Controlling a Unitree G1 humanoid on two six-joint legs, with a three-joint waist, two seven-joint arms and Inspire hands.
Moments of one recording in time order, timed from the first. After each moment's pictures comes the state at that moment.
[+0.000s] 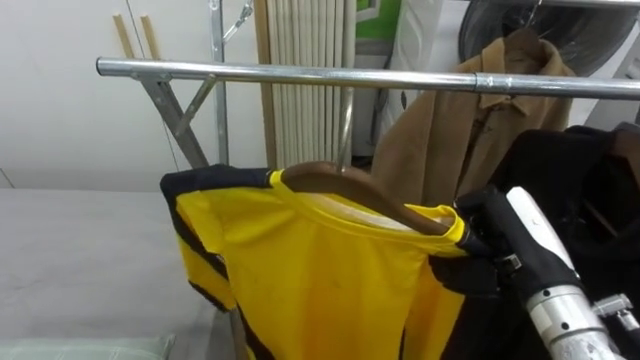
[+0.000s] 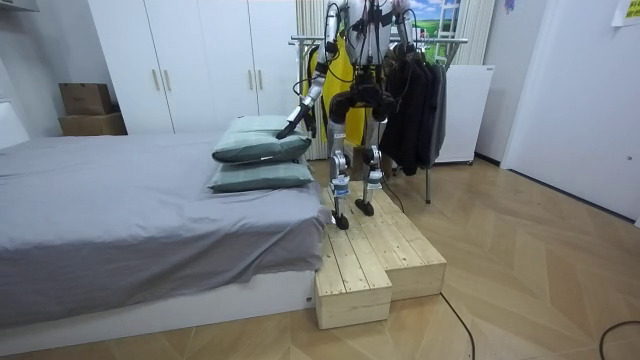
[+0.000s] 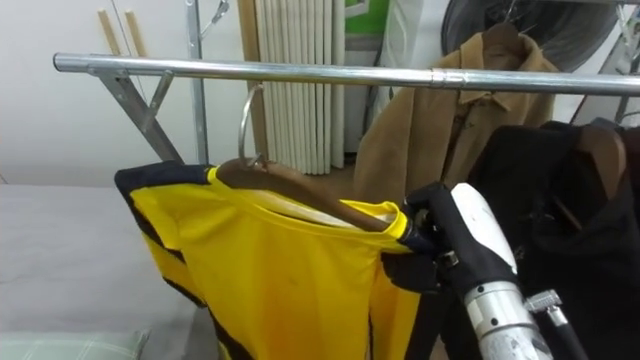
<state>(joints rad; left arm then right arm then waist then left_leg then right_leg) 0.29 0.23 0.20 1.12 0.11 0.32 0.40 0.05 -0.31 0.00 -0.21 -0.41 0.06 0.07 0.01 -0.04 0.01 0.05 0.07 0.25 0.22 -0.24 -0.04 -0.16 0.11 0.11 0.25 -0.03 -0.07</state>
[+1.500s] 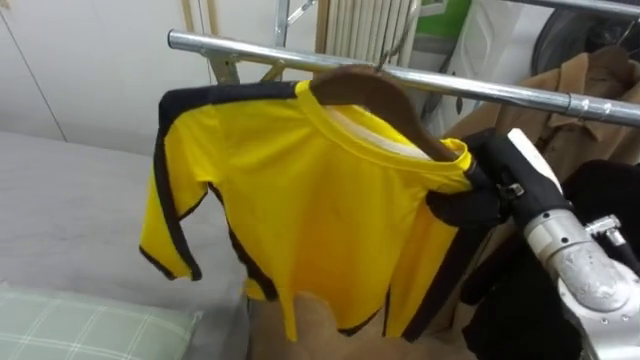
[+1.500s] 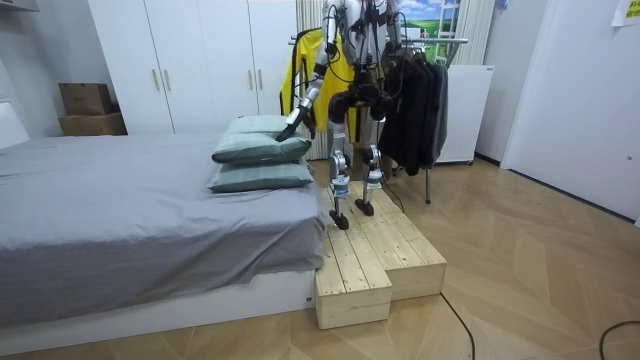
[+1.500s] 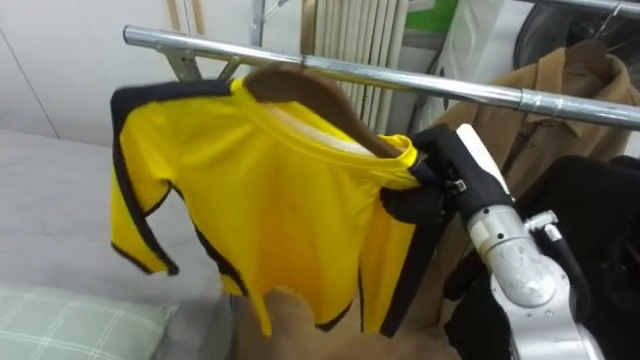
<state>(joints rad) 0.28 0.27 0.23 1.02 0.21 0.31 0.34 -0.31 -0.40 -0.02 0.22 0.00 0.07 0.15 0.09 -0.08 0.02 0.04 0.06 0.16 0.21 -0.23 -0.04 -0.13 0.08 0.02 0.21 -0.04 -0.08</state>
